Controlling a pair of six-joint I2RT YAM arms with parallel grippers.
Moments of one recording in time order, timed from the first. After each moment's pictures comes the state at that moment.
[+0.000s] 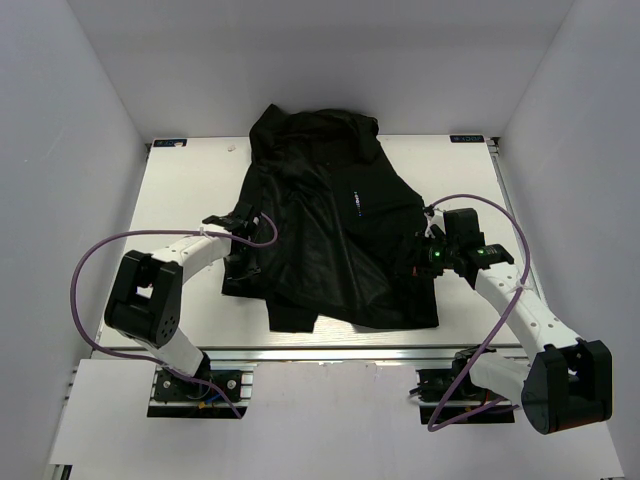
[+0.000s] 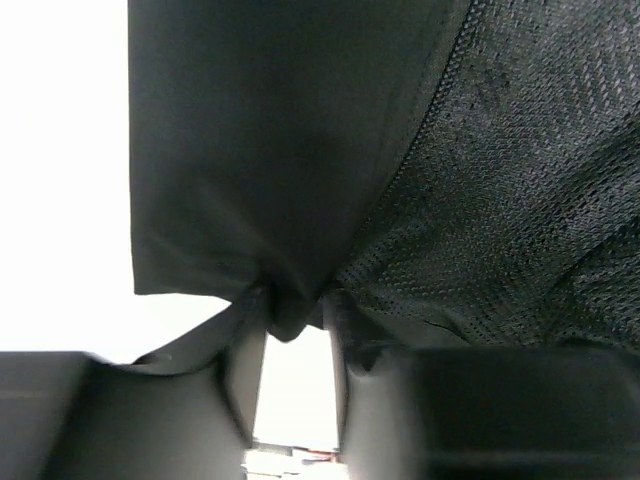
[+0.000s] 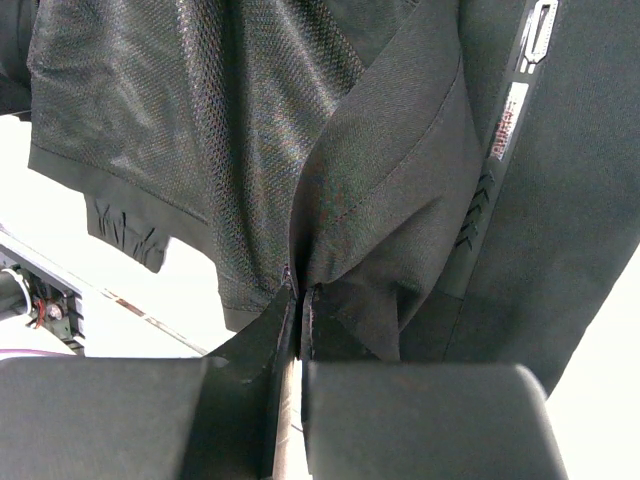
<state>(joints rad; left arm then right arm) -0.35 1.60 0.96 -0.74 -0.14 -0.56 0.25 1.11 0.75 -0.53 -0.43 0.33</state>
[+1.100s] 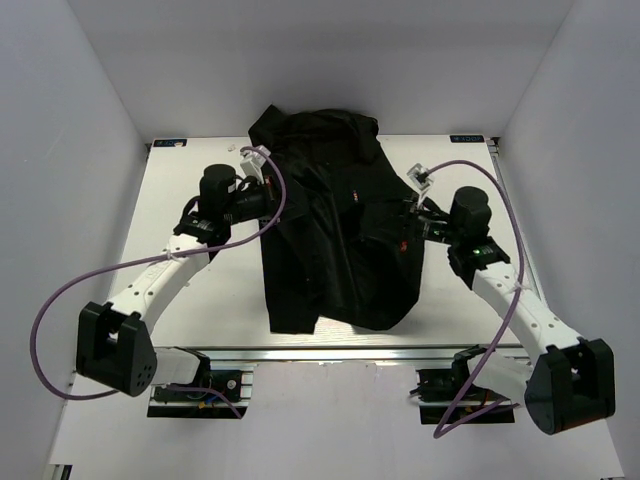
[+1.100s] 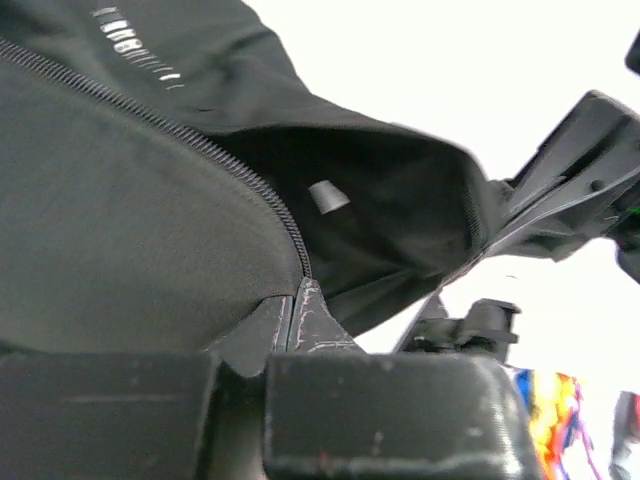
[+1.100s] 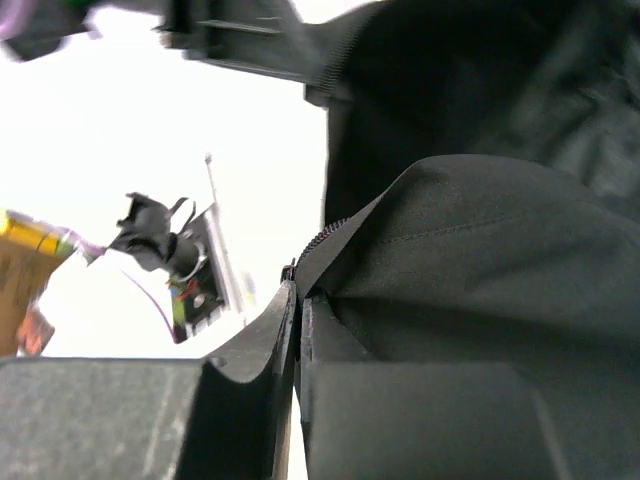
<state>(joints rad) -0.35 1.29 1.02 -0.08 0.61 -0.57 0.28 1.09 0.75 0.19 -0.96 0.44</state>
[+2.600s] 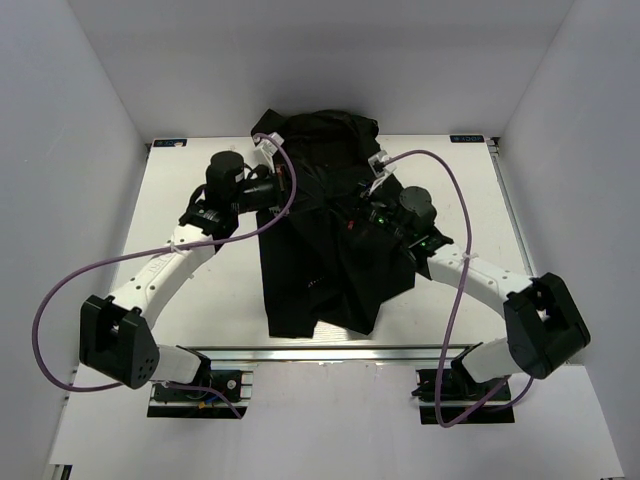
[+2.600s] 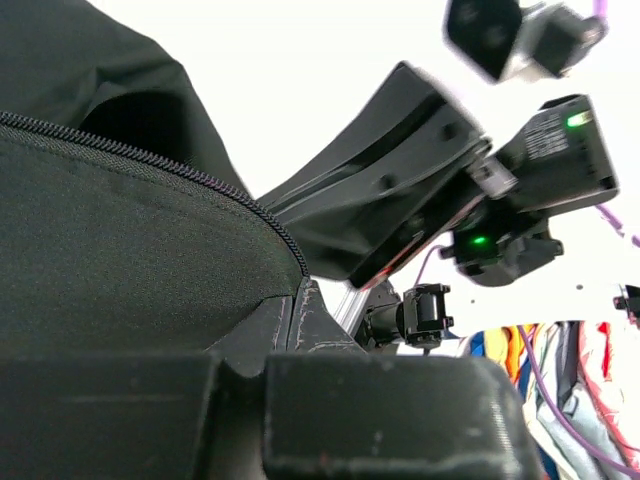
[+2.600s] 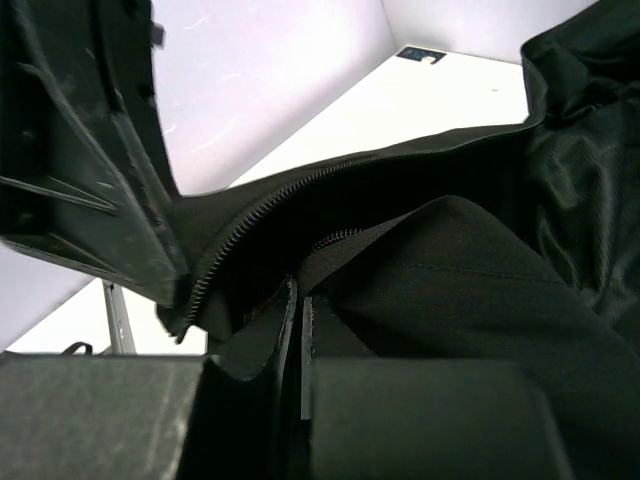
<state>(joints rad) -0.41 1.36 1.12 0.01 0.74 -0.64 0.60 1.41 0.84 0.64 -0.42 0.44</state>
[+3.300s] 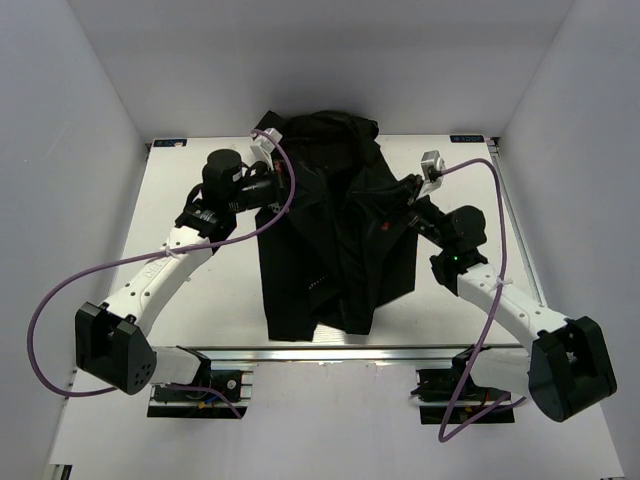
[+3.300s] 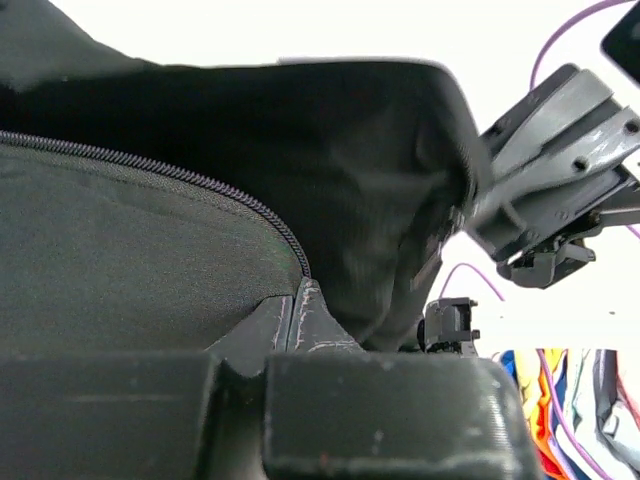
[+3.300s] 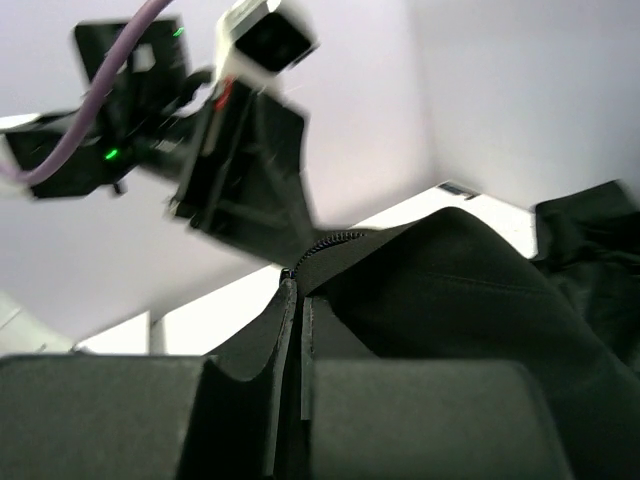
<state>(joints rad) -0.43 1.33 1.16 -0.02 0.67 -0.58 0.47 1.18 0.70 0.93 -0.59 0.53</state>
